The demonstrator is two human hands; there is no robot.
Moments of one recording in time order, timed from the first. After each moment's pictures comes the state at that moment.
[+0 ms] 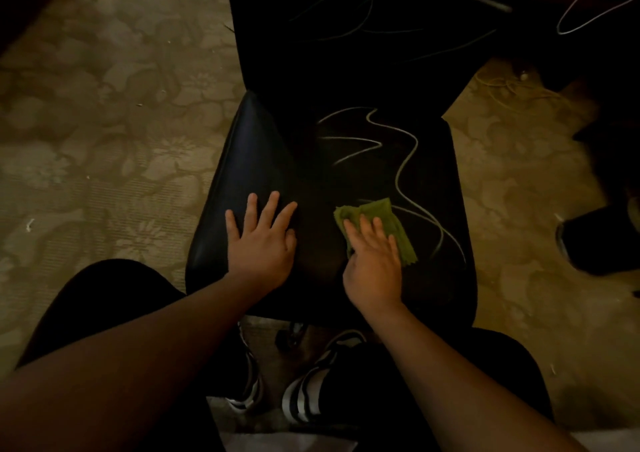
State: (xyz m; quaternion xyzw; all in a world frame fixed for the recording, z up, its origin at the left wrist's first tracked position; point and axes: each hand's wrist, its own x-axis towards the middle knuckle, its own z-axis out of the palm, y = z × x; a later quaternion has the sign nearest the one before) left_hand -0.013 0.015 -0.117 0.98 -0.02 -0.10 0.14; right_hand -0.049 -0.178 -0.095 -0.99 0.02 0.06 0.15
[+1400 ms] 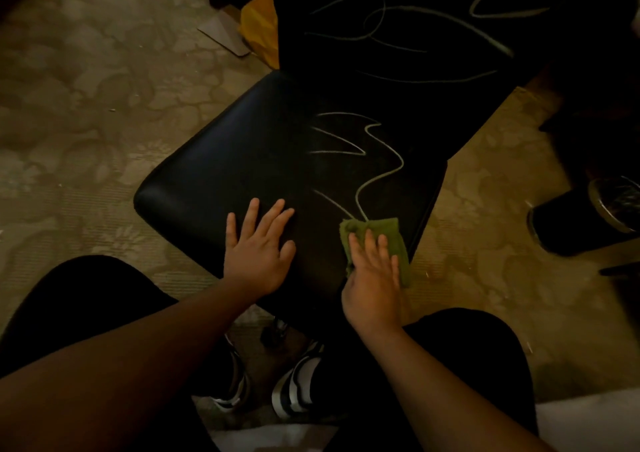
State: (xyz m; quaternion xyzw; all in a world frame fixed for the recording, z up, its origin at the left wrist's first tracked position) left_hand -0.037 -0.011 -0.121 0.97 -0.08 -0.11 0.18; right_hand -0.102 -0.205 -0.096 -0.99 0.10 0.06 0.13
